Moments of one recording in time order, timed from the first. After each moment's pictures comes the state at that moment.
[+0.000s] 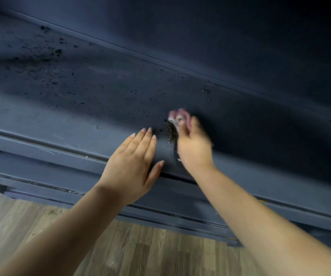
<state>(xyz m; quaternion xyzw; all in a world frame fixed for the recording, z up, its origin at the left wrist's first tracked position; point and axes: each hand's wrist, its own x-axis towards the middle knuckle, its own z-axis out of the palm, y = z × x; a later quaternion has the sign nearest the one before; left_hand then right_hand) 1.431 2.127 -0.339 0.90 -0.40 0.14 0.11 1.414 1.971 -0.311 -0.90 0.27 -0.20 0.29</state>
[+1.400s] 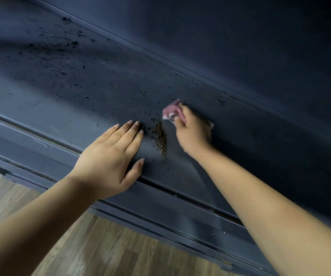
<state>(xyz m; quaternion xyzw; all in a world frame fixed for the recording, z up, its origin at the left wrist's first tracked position) 1.457 2.146 -0.341 0.91 -0.38 0.13 0.09 1.471 1.944 -0.302 -0.97 0.13 -0.09 0.21</state>
